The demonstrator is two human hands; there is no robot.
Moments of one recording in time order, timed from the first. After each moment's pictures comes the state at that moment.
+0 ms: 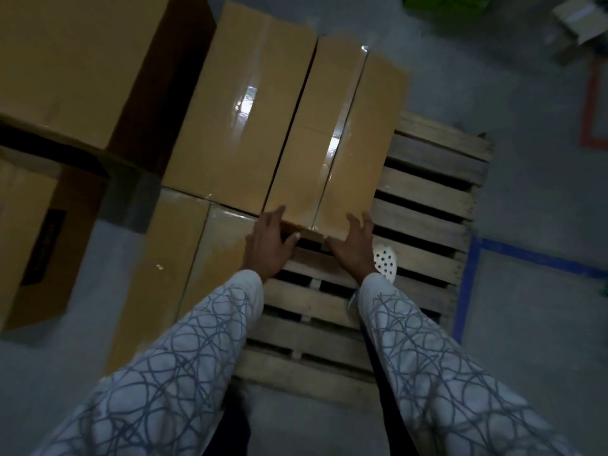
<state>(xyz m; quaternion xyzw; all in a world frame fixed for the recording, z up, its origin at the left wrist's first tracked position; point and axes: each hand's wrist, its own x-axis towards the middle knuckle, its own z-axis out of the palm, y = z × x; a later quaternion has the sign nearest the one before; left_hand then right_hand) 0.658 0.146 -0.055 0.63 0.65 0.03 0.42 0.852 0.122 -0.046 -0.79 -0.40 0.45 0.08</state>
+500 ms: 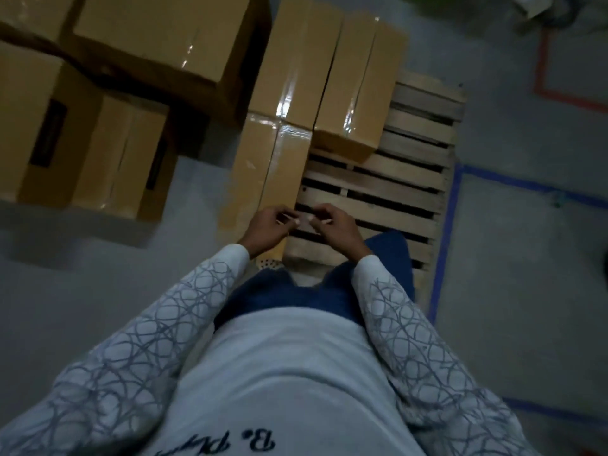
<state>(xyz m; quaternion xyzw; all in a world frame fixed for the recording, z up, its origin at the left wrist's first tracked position) 0.421 -0.170 0.244 0.60 0.58 0.08 0.55 0.612 -0.206 0.266 -0.70 -0.47 0.52 0.15</state>
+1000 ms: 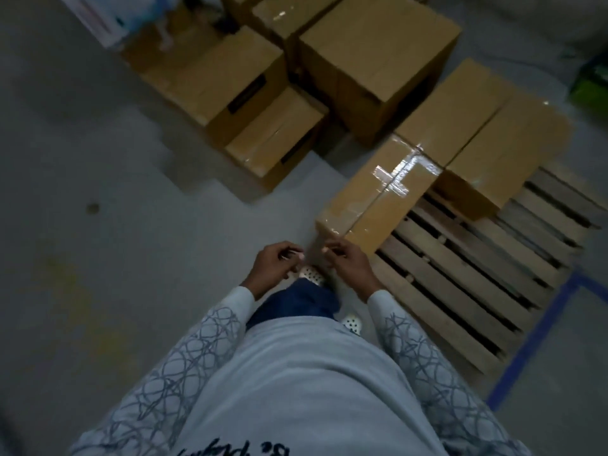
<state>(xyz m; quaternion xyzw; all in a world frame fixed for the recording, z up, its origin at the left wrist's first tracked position) 0.215 -0.434 0.301 0.37 0.73 0.27 0.51 0.409 -0.364 0.286 -0.55 -0.56 0.60 0.11</state>
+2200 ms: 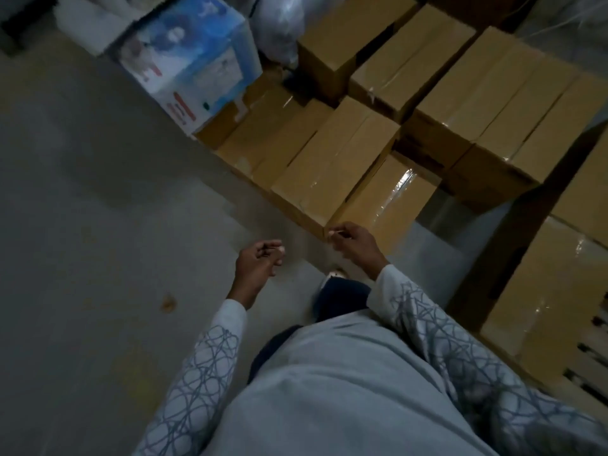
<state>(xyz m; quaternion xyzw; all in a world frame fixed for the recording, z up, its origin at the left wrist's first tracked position) -0.469 -0.175 0.305 0.24 0.77 0.35 0.48 -0.259 -0.065 0.254 -0.57 -0.53 0.61 0.14</state>
